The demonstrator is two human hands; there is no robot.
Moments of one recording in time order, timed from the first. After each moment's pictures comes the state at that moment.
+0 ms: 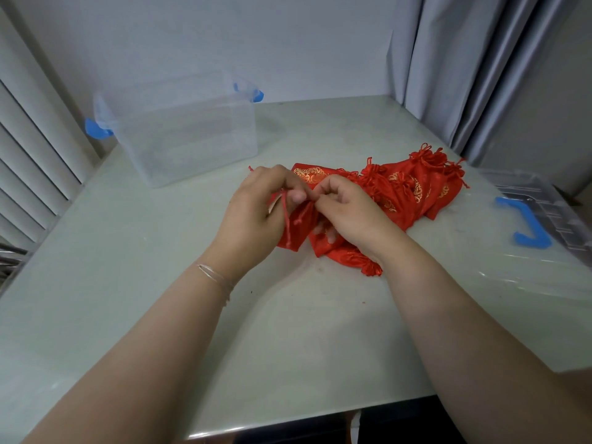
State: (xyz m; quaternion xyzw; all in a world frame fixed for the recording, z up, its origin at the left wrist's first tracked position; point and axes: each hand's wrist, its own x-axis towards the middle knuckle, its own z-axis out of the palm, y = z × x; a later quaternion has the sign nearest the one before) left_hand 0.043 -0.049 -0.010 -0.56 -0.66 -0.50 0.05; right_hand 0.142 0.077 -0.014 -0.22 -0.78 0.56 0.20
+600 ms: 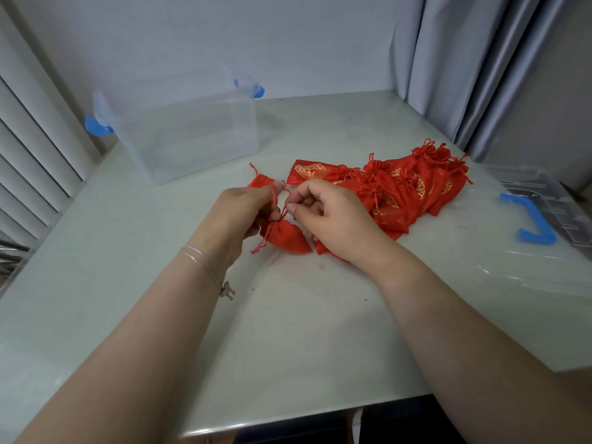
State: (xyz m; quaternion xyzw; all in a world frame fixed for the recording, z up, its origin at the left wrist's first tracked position) left_hand 0.030 -0.047 -0.004 -0.22 -0.72 -0.59 -0.29; right_hand 0.136 0.063 -0.025 -0.11 -0.85 0.44 0.27
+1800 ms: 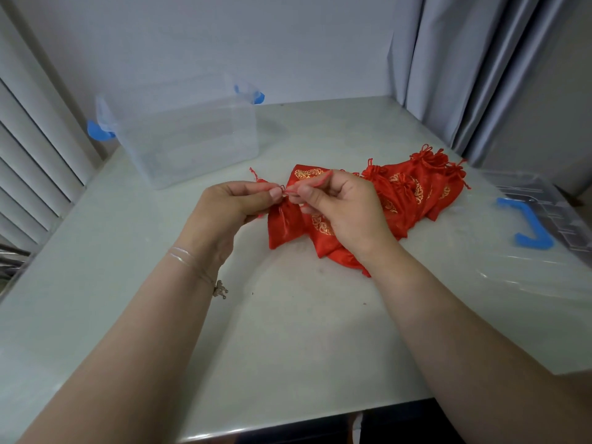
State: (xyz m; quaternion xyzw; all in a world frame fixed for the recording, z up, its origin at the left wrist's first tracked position) left_hand 0.022 -0.055 0.001 -0.23 -0.66 -0.65 -0.28; right_hand 0.132 0.070 -0.019 -0.11 -0.70 0.62 0.34
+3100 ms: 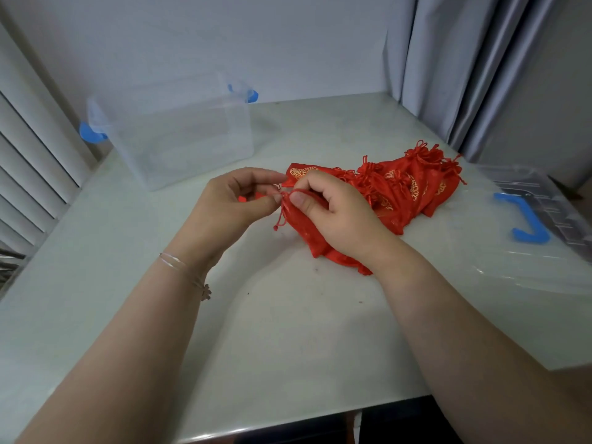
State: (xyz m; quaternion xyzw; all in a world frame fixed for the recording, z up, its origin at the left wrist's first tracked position) left_hand 0.032 -0.059 0.007 -0.38 -0.70 -0.58 -0.19; right_hand 0.142 0.073 -0.015 -0.07 -0.87 0.39 0.30
